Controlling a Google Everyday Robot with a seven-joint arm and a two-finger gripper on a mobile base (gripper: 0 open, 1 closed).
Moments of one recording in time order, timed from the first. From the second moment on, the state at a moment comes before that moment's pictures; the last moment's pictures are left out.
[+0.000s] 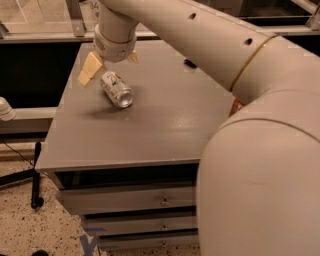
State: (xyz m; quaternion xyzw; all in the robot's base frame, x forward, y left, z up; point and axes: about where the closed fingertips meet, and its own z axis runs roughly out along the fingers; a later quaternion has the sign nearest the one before) arm 0.667 0.124 0.894 -0.37 0.90 0.09 0.20
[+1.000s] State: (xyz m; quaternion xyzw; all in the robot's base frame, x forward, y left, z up) arm 0.680 0.153 0.842 -0.37 0.91 0.04 0.16
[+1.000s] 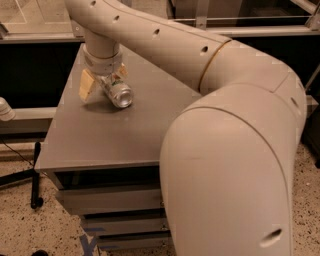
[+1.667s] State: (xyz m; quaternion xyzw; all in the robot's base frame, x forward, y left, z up) arm 0.698 0.124 0.854 -0.37 0.91 0.03 0.18
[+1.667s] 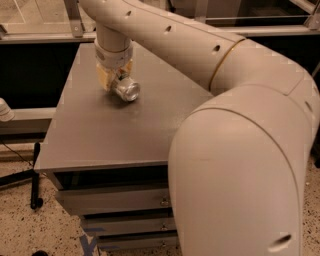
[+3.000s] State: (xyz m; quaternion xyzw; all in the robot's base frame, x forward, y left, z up) arm 0.694 0.091 0.997 -0.37 0.75 0.32 0.45
